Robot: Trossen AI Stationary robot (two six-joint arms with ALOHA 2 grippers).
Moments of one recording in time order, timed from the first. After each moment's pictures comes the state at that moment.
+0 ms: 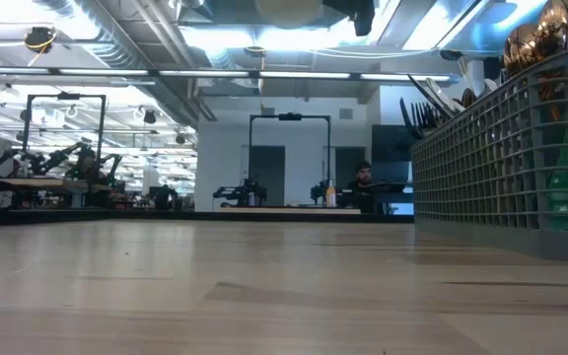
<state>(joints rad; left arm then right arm) -0.23 1.19 0.74 0.62 -0.50 0.37 0.15 1.39 0.90 0.41 0.17 0.25</state>
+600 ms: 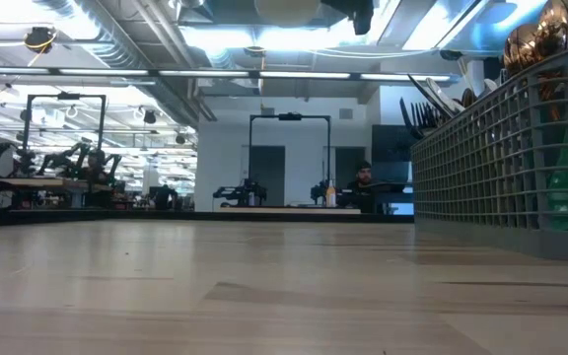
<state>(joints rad) -0.23 1.19 0.74 0.62 -0.50 0.31 0.15 1.39 0.90 0.44 0.17 0.24</state>
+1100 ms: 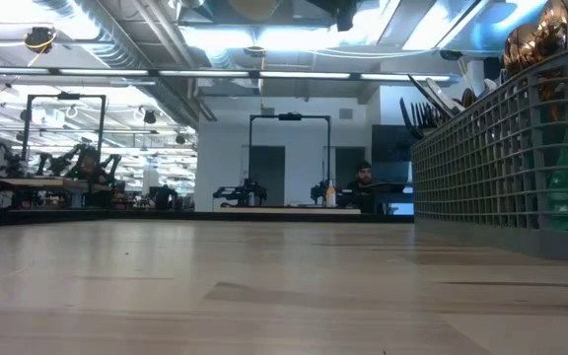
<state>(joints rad) -0.23 1.19 0.74 0.62 -0.45 0.24 0.15 1.47 0.96 0.50 0.16 0.18</state>
